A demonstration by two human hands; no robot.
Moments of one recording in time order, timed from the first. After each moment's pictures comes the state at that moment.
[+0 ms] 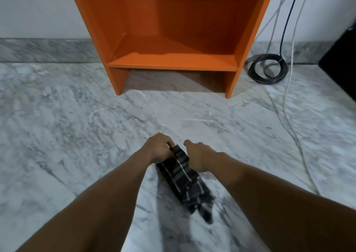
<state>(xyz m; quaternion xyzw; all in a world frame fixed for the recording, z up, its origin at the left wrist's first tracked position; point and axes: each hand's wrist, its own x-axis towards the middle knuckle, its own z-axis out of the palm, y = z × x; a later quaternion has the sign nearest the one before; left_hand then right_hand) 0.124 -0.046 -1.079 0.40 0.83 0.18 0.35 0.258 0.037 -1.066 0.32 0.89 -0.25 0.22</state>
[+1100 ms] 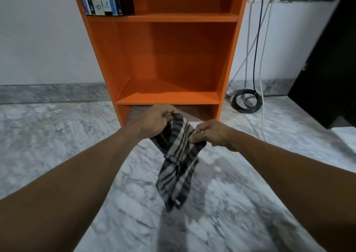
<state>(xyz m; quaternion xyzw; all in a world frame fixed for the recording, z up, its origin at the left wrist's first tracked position) 0.124 -0.042 -0.907 0.58 0.72 0.32 0.21 0.303 0.061 -0.920 0.38 0.78 -0.49 -0.03</state>
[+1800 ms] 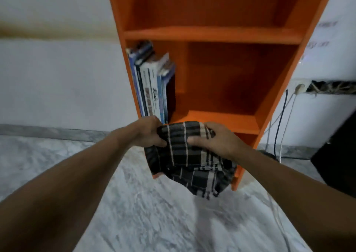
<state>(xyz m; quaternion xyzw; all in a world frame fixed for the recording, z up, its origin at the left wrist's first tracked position) -0.007 -0.034 -0.579 0.53 0.82 0.10 0.19 0.186 0.106 -0.607 0.27 0.84 -0.46 -0.08</state>
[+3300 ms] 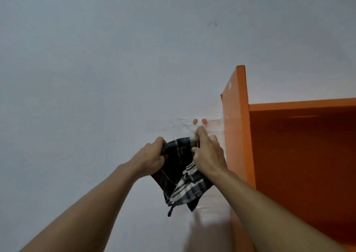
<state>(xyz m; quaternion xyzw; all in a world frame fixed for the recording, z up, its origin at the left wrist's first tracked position) -0.438 -0.025 0.179 0.51 0.79 0.27 -0.19 -0.292 0.090 0.165 0.21 0.83 -0.13 -0.51</state>
